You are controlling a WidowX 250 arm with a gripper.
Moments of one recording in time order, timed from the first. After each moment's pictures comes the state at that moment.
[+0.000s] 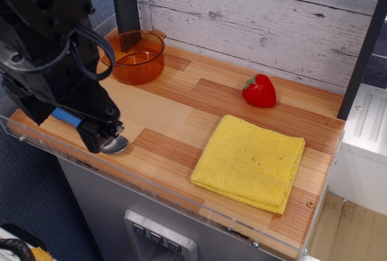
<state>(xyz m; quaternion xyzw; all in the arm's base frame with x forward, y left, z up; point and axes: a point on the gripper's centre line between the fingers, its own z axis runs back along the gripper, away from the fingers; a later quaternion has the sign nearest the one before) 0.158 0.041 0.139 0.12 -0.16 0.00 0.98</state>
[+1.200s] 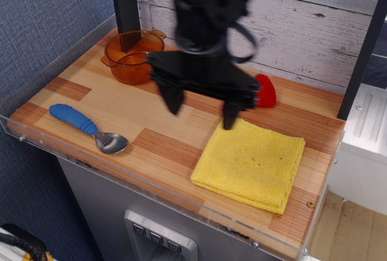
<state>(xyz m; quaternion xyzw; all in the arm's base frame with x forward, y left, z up) 0.263 -0.037 0.094 0.03 -0.15 0.06 0.99</state>
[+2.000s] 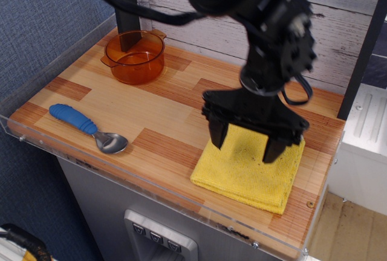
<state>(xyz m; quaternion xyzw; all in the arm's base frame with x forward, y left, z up) 0.280 -0.074 0.041 0.06 -0.10 0.06 0.99</state>
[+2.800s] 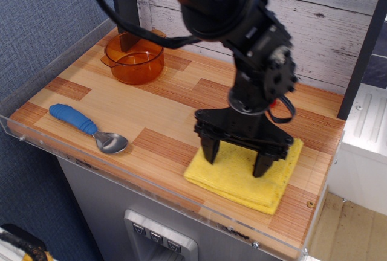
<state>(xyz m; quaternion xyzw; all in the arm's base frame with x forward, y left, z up) 0.278 -0.058 0.016 0.04 -0.08 0.07 0.99</state>
